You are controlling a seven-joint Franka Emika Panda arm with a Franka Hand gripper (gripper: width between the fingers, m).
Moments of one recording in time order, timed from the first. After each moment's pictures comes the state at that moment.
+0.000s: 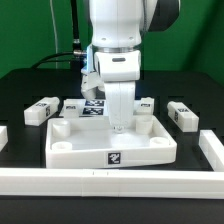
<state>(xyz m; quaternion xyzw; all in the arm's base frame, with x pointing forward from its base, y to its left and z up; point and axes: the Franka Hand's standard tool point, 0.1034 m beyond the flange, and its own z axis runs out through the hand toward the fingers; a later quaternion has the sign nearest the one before) 0.451 -0.008 0.005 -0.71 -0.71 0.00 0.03</state>
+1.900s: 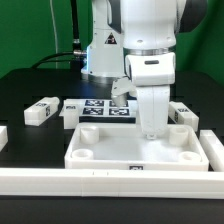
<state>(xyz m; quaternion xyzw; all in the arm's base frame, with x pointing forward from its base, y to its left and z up) 0.506 0.057 0.006 -0.73 -0.68 -0.03 0.03</state>
